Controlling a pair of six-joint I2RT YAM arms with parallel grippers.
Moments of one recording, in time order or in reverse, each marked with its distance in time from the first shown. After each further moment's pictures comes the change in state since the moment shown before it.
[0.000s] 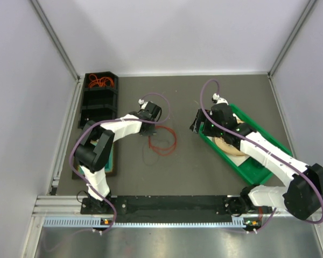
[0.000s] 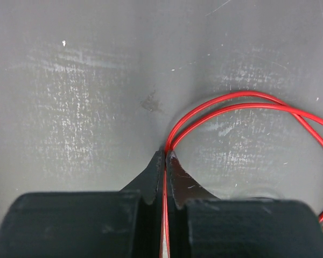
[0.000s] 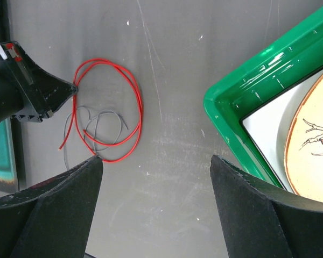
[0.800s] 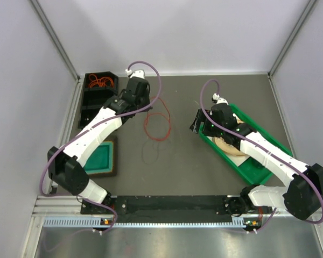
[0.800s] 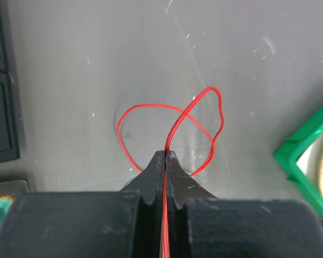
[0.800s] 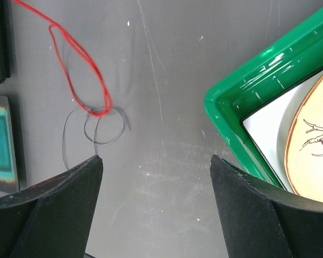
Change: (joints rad) left arm 0.004 -0.327 0.246 -0.171 0.010 0.057; right arm 0.000 0.000 0.000 0.002 0.000 0.000
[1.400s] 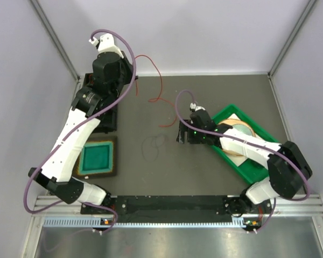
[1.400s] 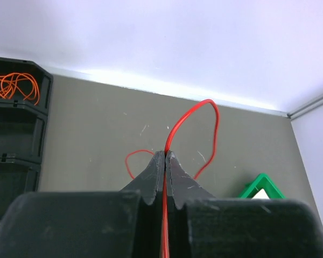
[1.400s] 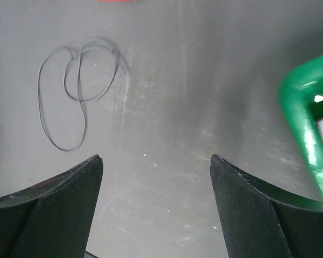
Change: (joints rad) left arm 0.027 -0.100 0.409 -0.034 -0.113 0.023; right arm 0.135 0.219 0.022 0.058 -0.020 -0.023
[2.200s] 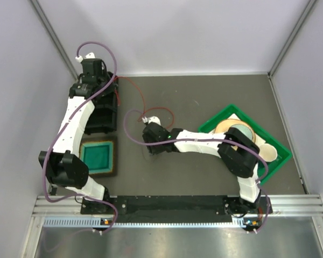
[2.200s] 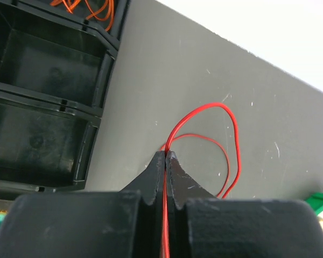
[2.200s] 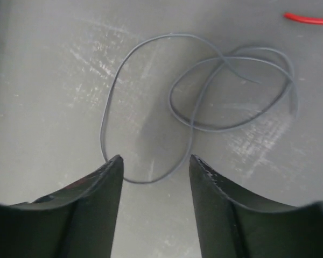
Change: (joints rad) left arm 0.400 0.129 -0.211 -0.019 0.264 -0.075; right arm 0.346 0.474 0.396 -0.003 0.146 -0.080
